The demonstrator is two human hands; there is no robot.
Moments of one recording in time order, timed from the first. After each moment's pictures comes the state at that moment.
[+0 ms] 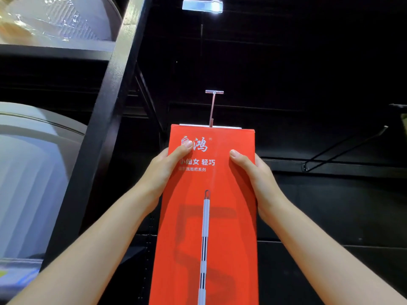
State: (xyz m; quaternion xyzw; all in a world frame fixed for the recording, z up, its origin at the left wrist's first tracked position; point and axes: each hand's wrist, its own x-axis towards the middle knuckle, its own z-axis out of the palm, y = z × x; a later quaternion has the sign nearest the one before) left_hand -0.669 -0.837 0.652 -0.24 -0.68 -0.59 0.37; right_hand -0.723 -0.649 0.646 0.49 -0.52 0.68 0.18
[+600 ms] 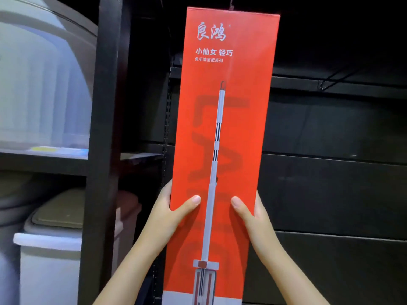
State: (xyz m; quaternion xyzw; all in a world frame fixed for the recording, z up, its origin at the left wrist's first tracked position) left_hand -0.654 -0.834 0.397 -0.13 -0.71 -0.58 0.37; right_hand -0.727 -0.651 0.395 0.41 -0.62 0.66 0.13
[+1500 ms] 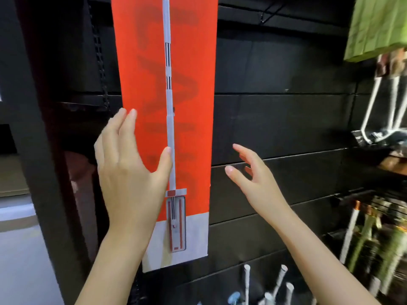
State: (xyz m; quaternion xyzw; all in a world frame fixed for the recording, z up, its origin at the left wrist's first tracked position) left_hand -0.593 -0.790 0.378 -0.05 -0.74 -0.28 0.61; right_hand -0.657 -0.591 0.343 0.22 -0.79 0.50 0.29
